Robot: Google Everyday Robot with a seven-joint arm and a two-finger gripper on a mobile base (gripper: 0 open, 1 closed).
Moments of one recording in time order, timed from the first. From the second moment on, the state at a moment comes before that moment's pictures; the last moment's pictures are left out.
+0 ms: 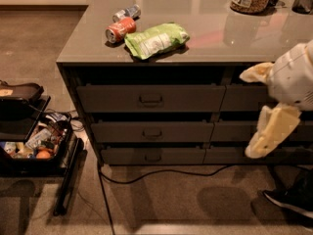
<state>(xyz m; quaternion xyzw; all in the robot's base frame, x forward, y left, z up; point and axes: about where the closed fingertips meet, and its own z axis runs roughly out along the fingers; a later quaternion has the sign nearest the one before) 0.425 -0.189 0.916 -0.63 0.74 0.08 0.24</state>
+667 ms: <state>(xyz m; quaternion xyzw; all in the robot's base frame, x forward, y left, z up) 0.415 -0.166 0.876 -0.60 0.75 0.11 0.25</state>
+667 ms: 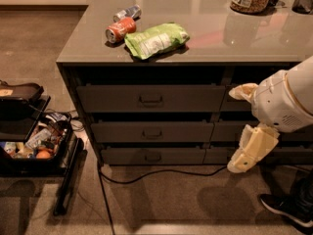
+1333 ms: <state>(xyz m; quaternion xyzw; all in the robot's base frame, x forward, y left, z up) 0.417 -0.148 0.857 -0.60 0.72 0.19 0.31</state>
